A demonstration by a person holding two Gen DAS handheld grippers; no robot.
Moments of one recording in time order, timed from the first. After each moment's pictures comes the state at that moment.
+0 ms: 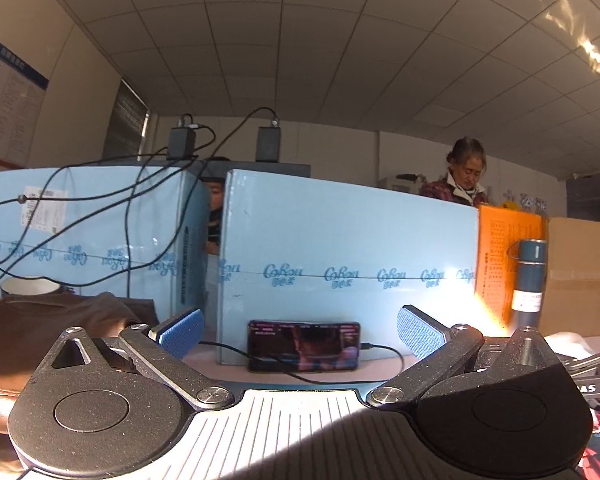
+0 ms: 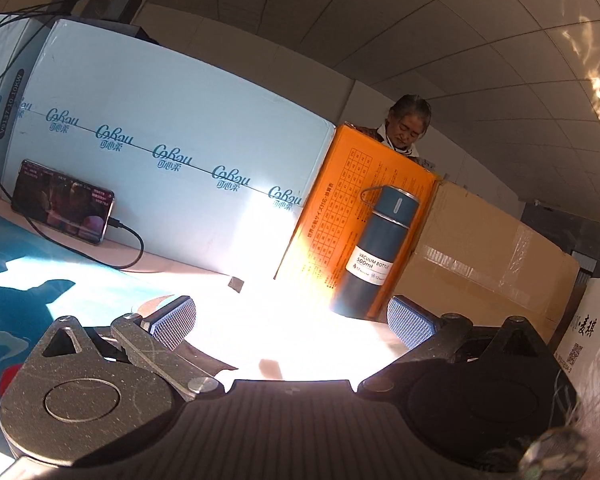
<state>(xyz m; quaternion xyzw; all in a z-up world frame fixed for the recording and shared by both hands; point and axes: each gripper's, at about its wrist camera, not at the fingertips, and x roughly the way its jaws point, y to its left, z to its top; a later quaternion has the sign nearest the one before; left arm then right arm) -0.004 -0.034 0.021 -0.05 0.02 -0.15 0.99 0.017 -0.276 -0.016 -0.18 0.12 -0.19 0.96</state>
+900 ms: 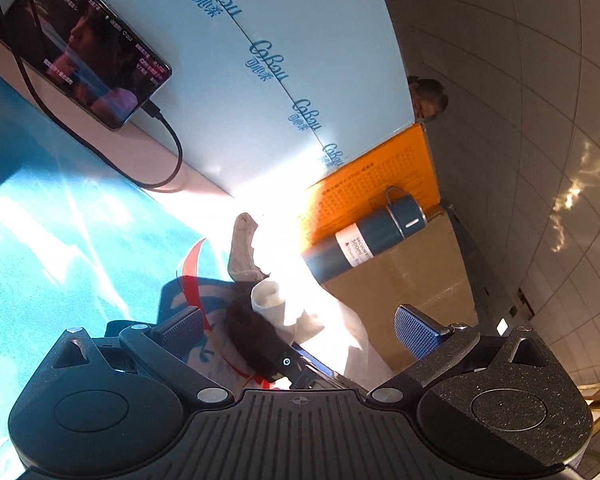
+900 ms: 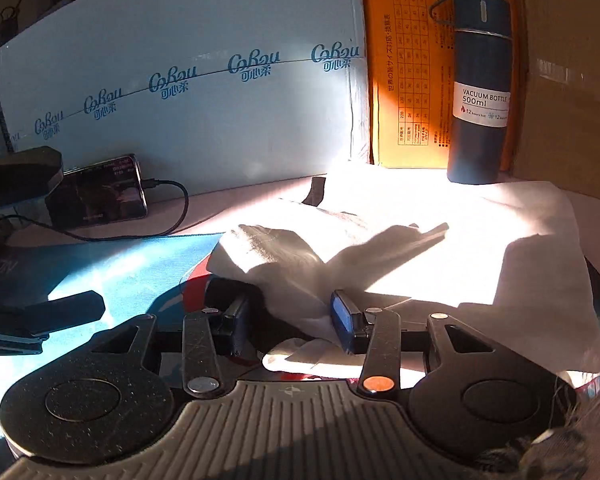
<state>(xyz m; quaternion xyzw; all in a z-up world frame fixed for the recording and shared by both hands) 0.144 -0.147 -0.042 -0.38 0.34 -0.38 0.77 0.103 -0.349 -0.034 0.10 0.28 -0.02 0.95</state>
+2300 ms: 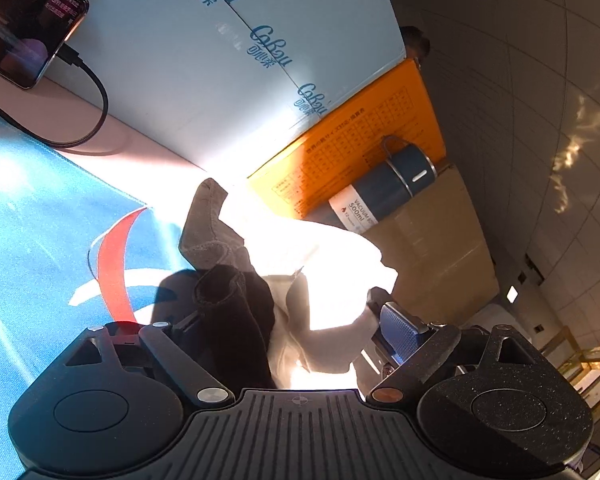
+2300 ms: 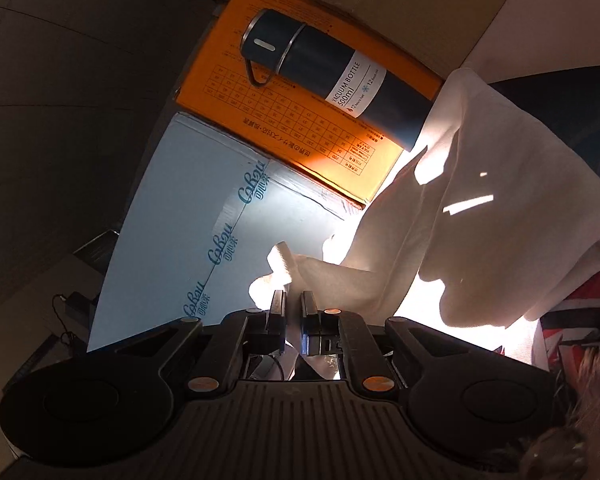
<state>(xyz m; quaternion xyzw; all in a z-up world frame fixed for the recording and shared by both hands) 0.155 -0.232 -0.062 -0.32 0.33 -0.39 0.80 0.060 -0.448 -0.053 0.52 0.09 0.02 0.85</state>
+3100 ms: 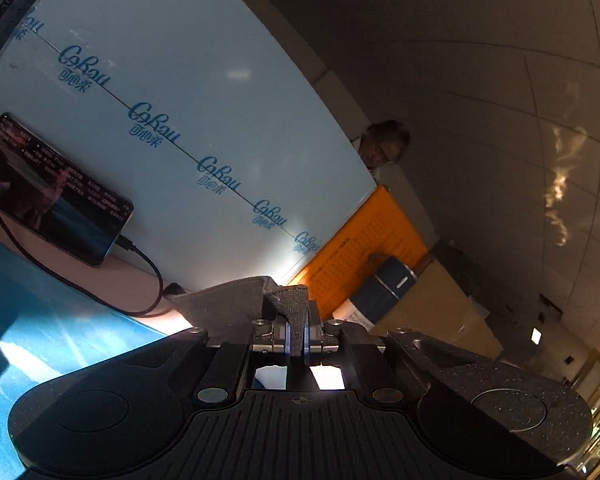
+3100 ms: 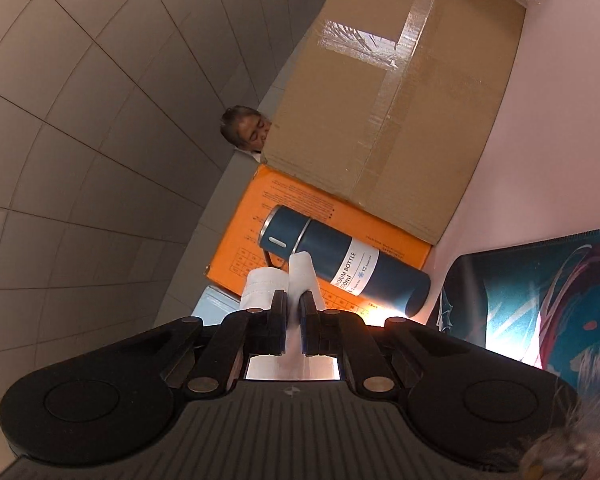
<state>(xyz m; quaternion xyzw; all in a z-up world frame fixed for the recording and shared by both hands) 0.114 -0.135 -0.010 -0.31 0.17 -0.34 0.87 -0.021 -0.499 -0.034 0.53 -0.12 -0.05 0.84</state>
